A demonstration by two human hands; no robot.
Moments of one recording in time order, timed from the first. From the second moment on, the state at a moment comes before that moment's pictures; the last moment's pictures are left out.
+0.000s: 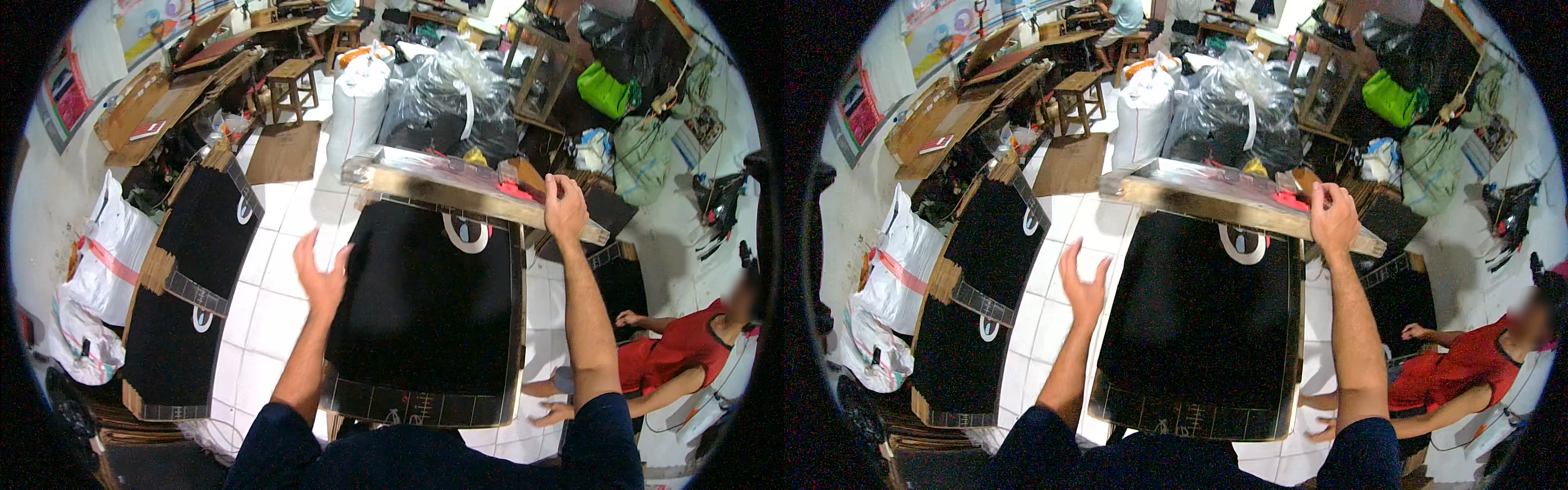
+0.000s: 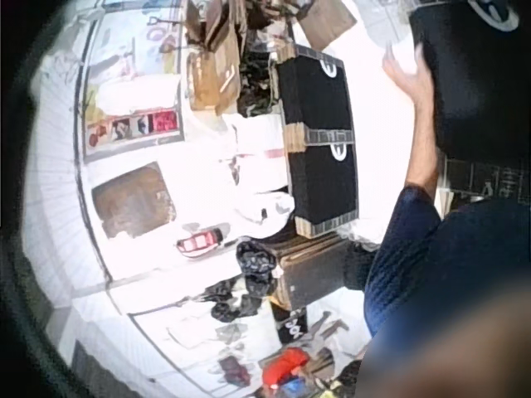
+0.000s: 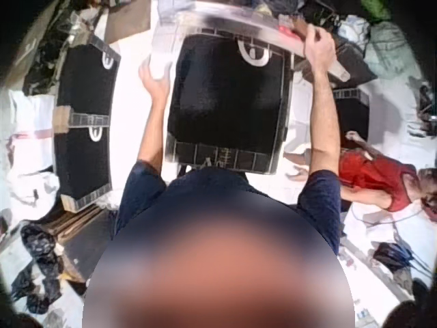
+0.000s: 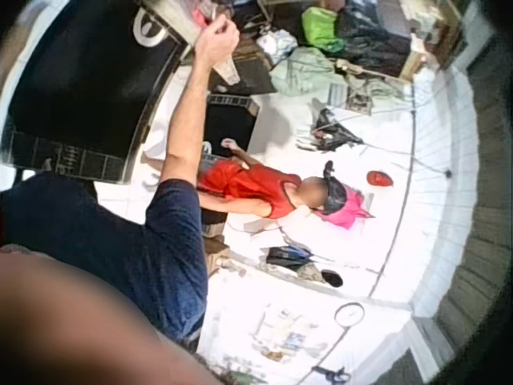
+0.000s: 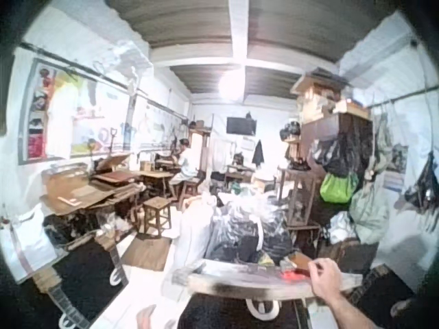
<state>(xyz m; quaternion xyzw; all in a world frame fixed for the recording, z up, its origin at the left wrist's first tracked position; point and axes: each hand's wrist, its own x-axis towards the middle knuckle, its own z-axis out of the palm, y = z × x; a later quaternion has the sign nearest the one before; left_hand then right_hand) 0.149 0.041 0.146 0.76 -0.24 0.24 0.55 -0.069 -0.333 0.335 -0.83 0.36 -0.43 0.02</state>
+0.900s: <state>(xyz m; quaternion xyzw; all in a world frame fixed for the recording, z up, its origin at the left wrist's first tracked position) -0.099 0.294 -0.206 0.96 0.02 -0.21 0.19 -0.048 -0.390 0.387 -0.86 0.40 -0.30 0.06</state>
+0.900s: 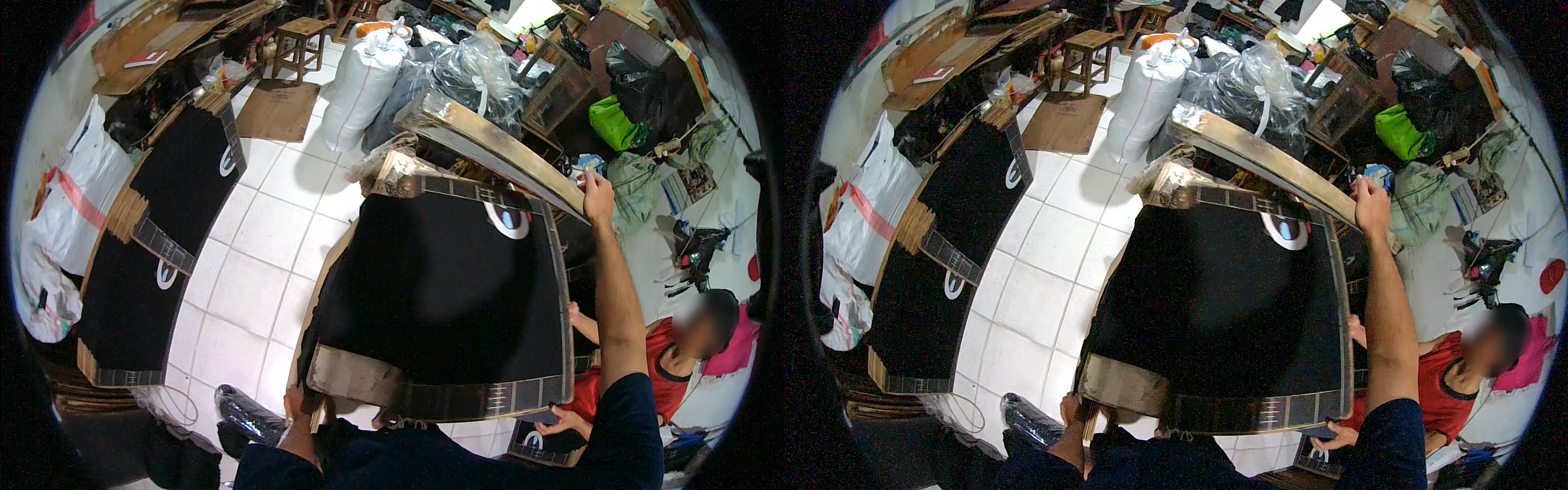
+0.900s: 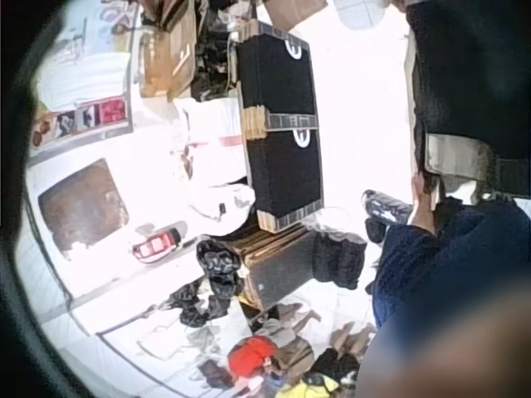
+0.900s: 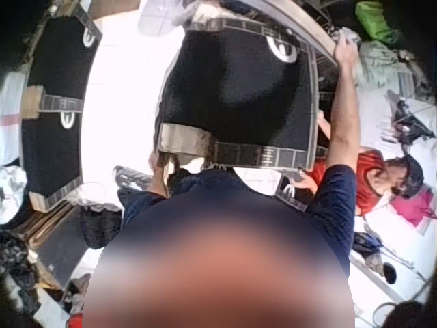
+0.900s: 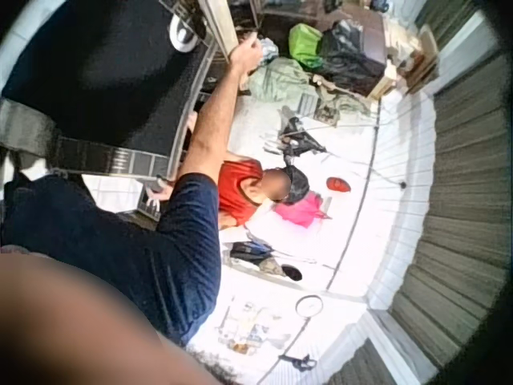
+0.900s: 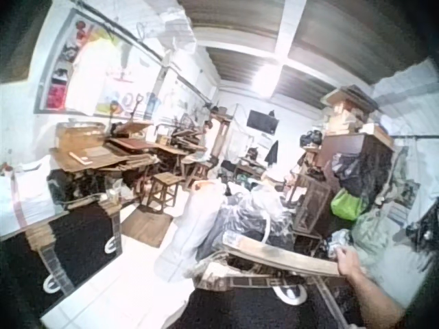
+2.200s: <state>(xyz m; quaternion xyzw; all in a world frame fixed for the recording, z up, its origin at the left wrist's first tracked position) -0.111 0.474 0.122 0.83 0.15 0.23 0.49 -0.020 -0.401 0.426 -0.86 0.43 -0.28 0.07</state>
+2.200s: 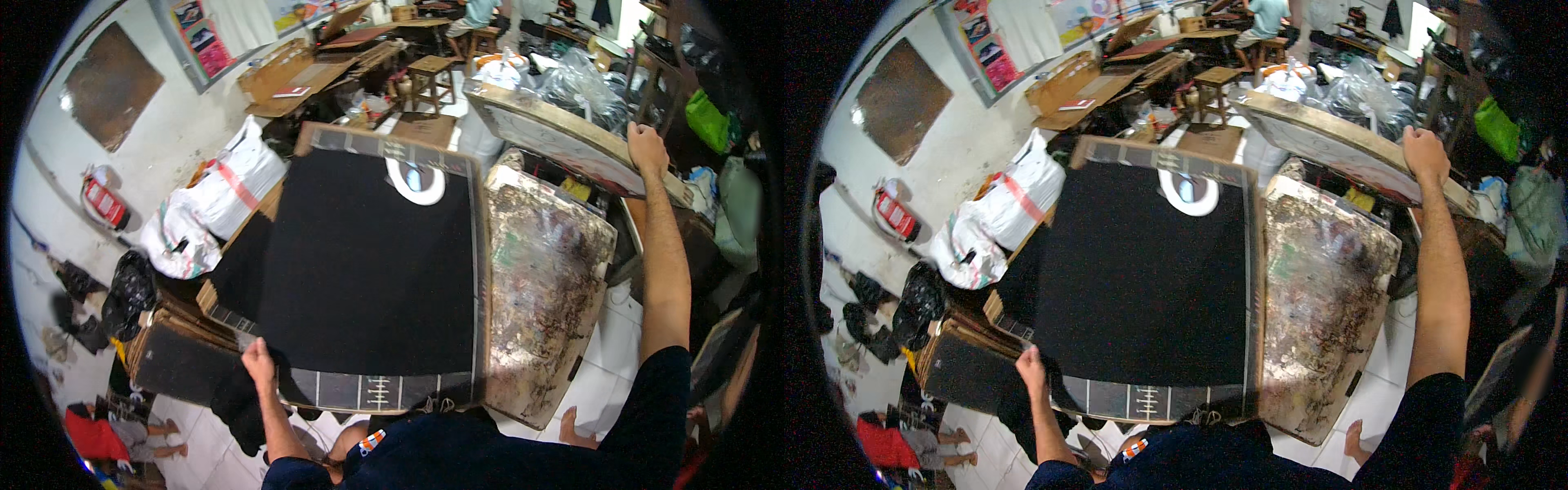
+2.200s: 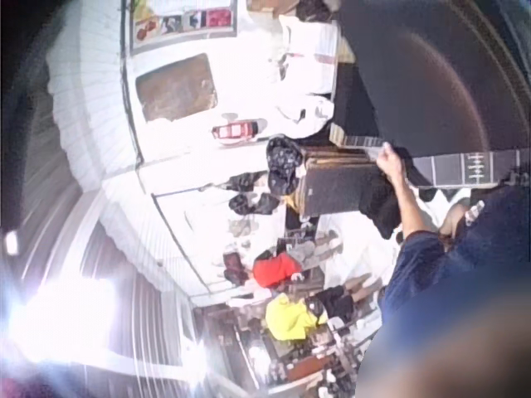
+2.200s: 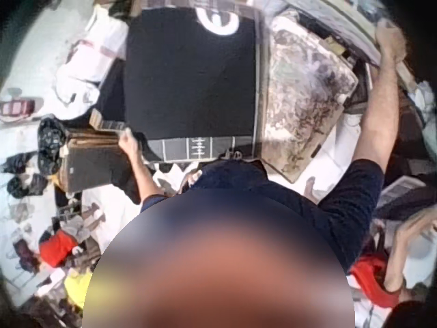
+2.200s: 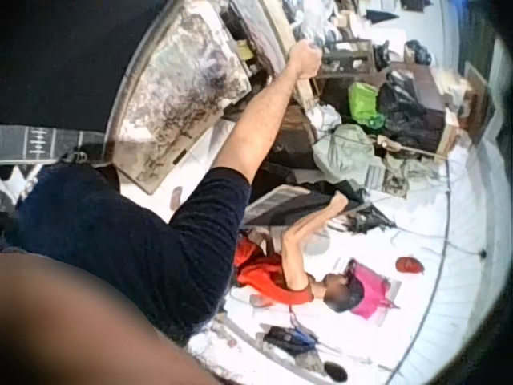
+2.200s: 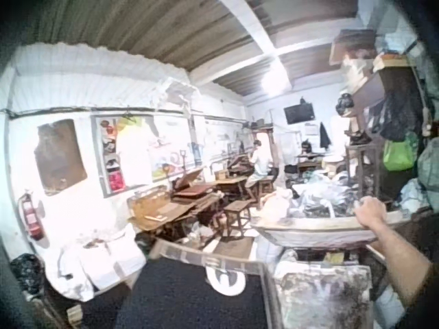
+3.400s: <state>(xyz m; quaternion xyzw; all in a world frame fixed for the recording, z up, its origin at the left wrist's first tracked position) 0.025 0.173 0.039 0.95 -0.09 -0.18 0.22 -0.013 -0.398 0.450 -0.83 0.44 -0.33 0.05</state>
